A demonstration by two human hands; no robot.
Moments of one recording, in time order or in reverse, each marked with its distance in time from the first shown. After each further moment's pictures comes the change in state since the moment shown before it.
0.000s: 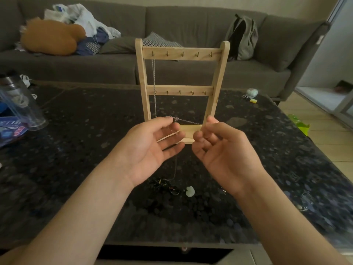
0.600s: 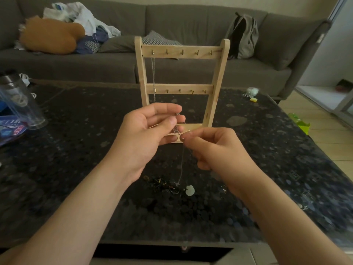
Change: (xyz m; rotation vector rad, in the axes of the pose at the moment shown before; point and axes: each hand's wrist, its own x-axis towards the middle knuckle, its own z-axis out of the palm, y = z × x) left_hand -0.003 -0.002 -0.006 0.474 0.007 0.425; right_hand -0.001 0.002 -0.005 -0.934 0.025 -0.141
